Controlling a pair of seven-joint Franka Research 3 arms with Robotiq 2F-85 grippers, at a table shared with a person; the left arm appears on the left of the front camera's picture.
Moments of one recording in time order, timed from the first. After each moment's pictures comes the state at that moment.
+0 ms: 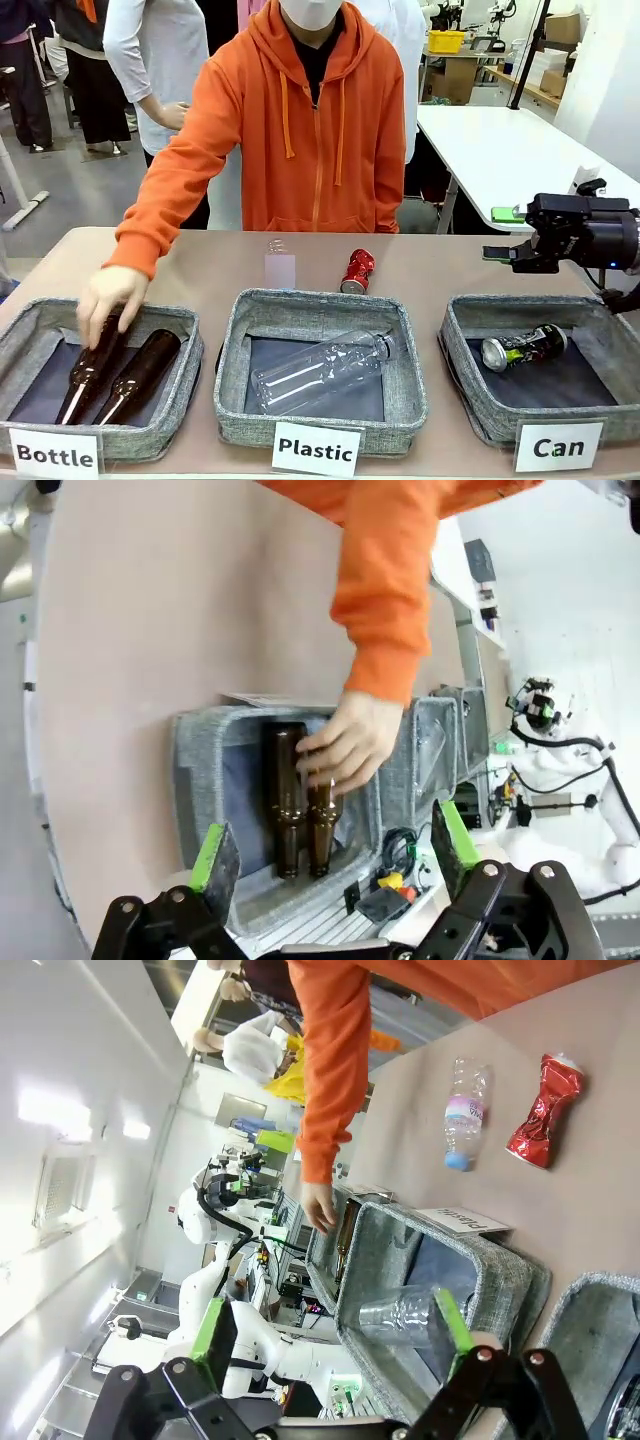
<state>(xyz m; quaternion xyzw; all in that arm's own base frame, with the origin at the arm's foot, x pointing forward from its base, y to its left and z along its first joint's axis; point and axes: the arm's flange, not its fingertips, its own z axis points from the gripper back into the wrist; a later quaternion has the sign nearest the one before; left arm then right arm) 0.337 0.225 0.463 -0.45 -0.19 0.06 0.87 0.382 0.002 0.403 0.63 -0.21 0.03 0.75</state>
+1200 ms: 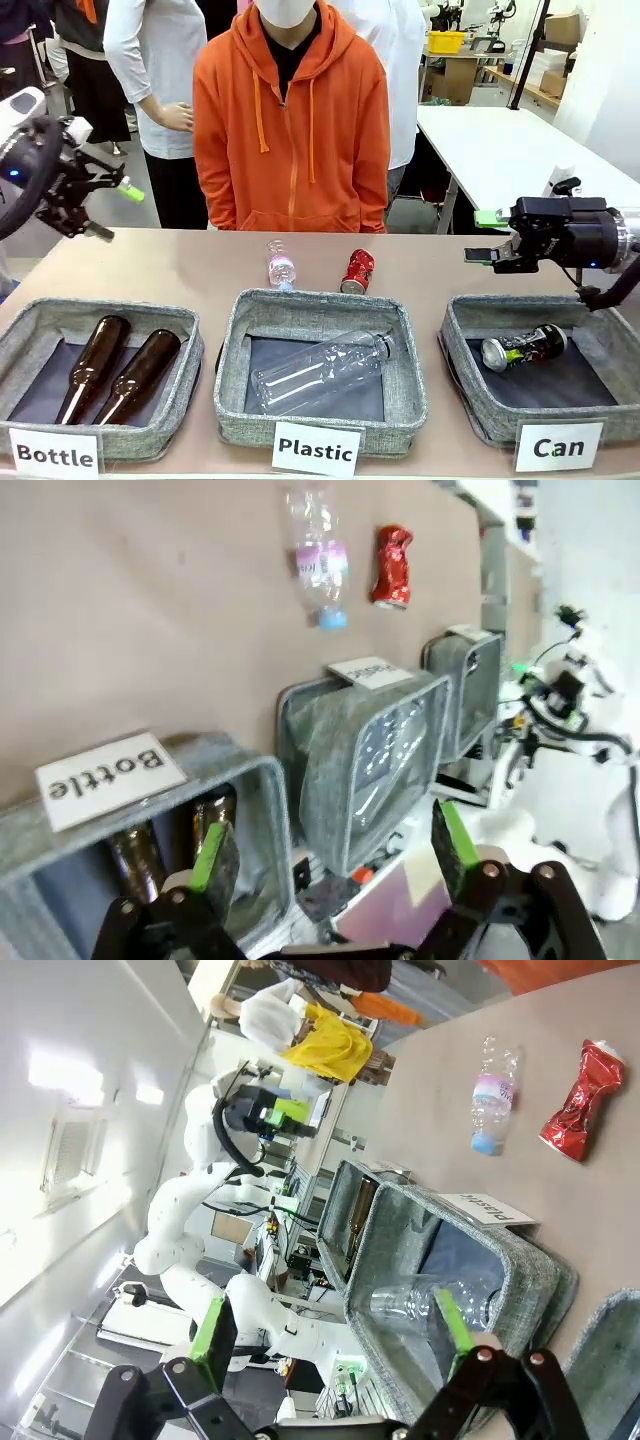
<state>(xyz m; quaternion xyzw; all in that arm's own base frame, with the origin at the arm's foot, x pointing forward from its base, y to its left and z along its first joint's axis) 0.497 -0.005 0.461 -0.42 -0.02 0.02 0.91 0.390 0.025 0.399 0.64 -0.19 0.07 0.74</state>
